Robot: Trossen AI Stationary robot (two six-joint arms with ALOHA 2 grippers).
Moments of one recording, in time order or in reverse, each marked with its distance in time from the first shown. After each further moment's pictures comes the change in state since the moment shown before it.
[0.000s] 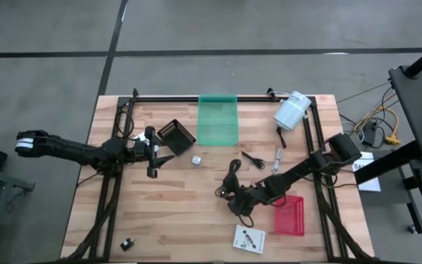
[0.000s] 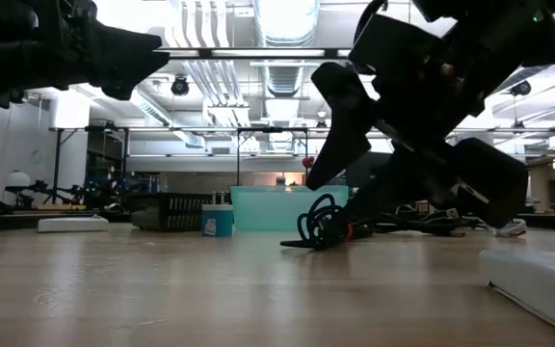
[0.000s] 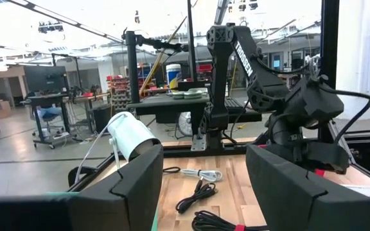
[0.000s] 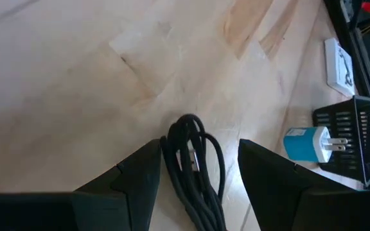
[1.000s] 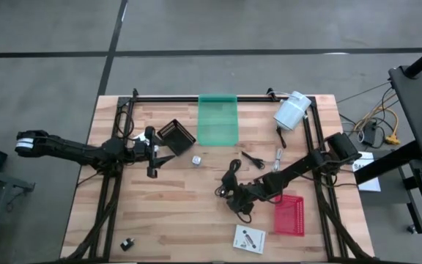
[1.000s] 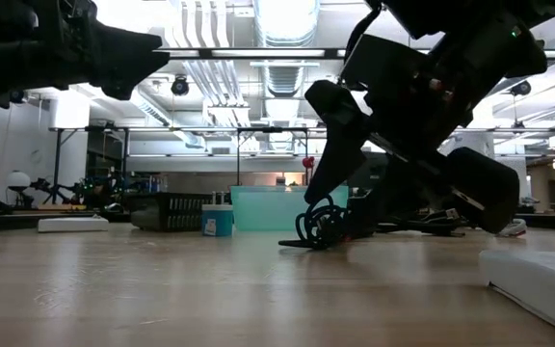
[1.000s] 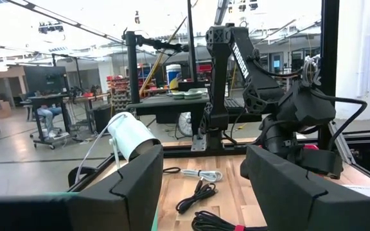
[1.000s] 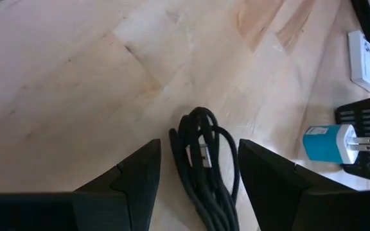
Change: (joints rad) left arm 0.000 0.001 0.000 0.001 0.000 0.000; right arm -0.040 0.012 -0.003 -0.003 -0.087 0.002
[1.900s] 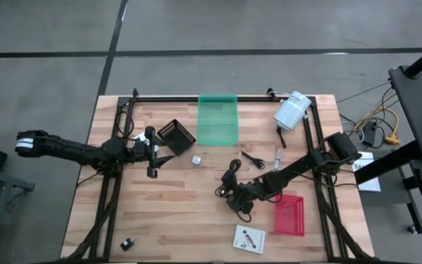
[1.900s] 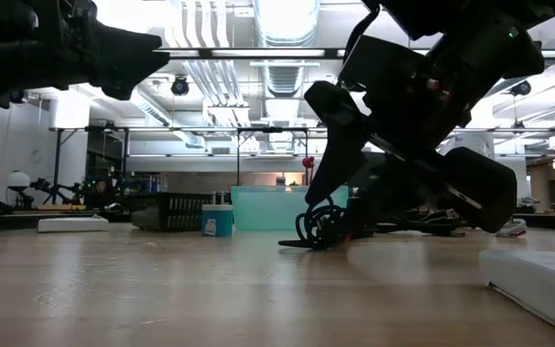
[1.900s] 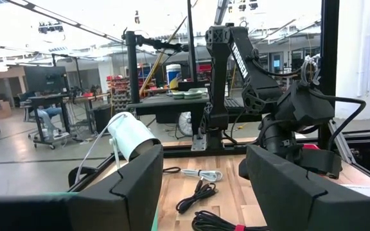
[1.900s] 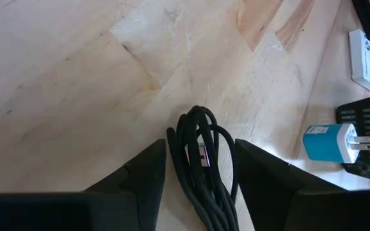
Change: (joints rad) left arm 0.000 0.000 0.000 0.000 0.000 0.002; right arm -0.006 0.000 0.000 0.000 -0.007 0.000
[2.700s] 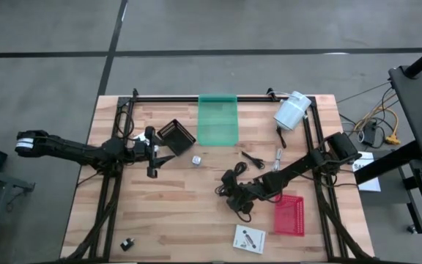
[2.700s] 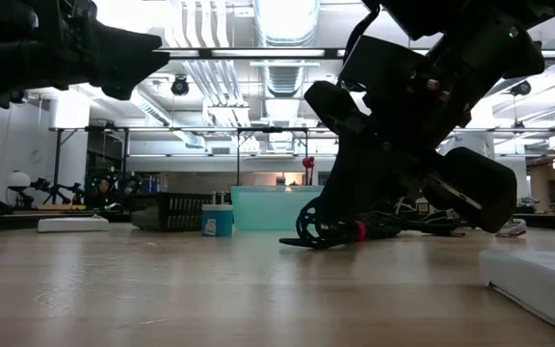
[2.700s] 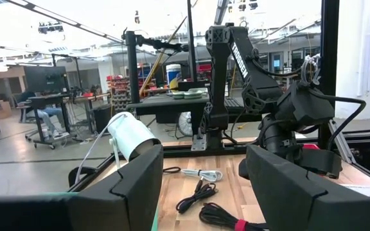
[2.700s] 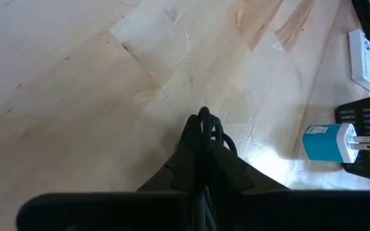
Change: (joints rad) left arm 0.000 0.000 0.000 0.000 0.000 0.001; right arm 0.000 0.000 0.000 0.000 0.001 0.000
